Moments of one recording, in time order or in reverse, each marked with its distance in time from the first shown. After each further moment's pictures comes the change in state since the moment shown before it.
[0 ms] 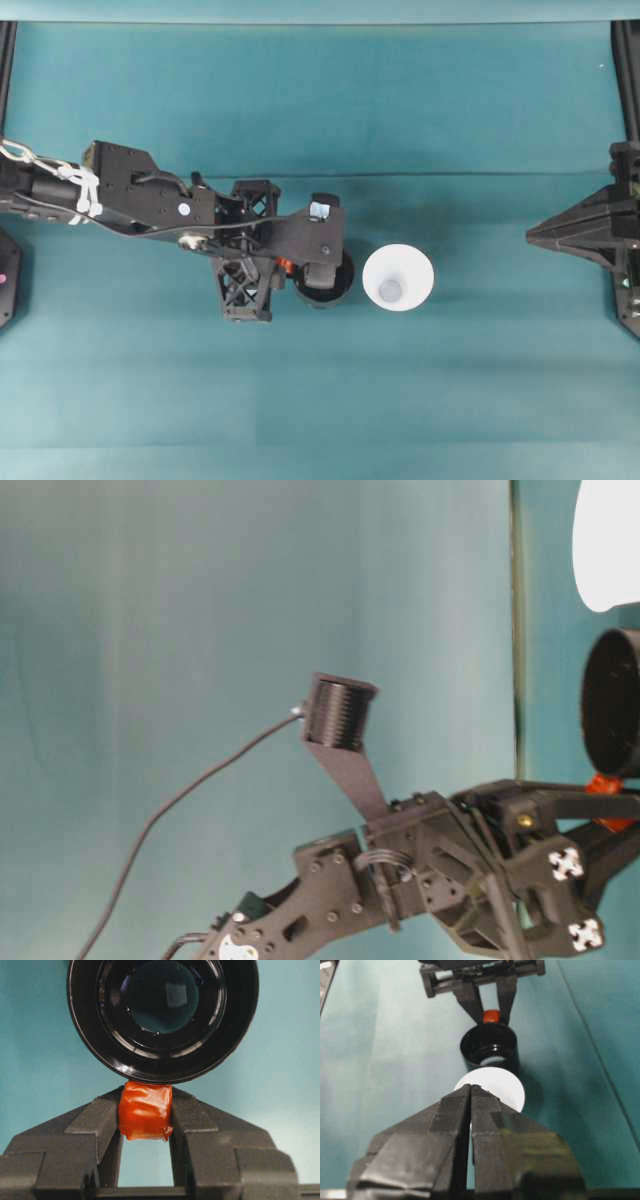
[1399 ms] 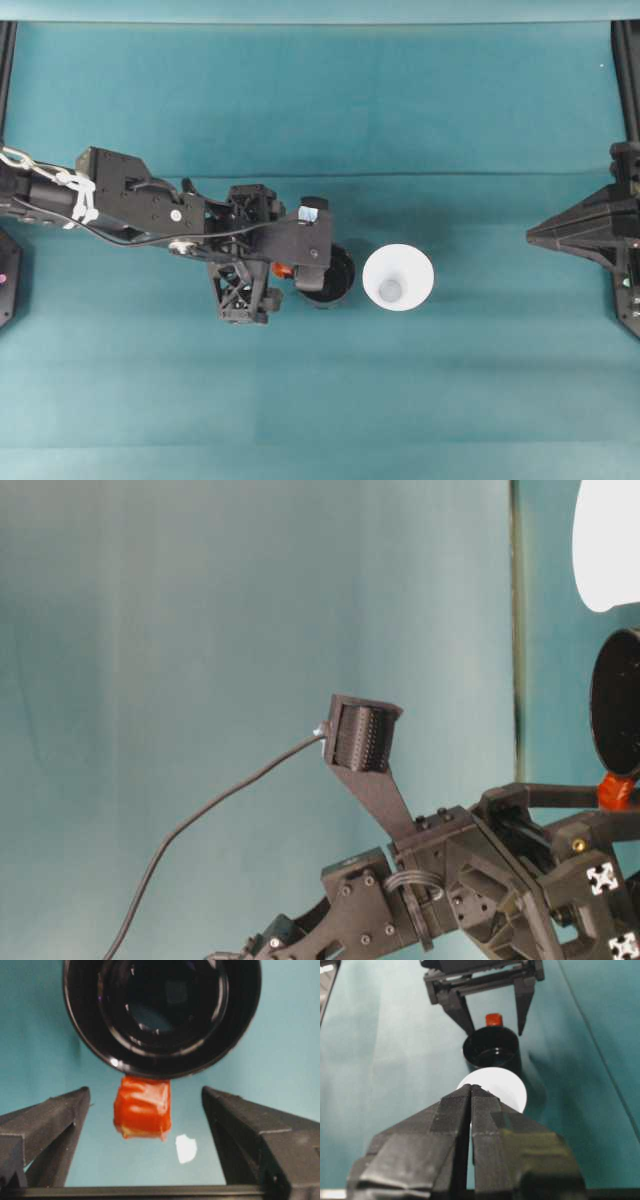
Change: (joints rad) left arm 0.000 -0.006 0.064 0.000 -0.118 0.000; right arm 0.000 -0.002 -0.002 0.002 0.000 0.017
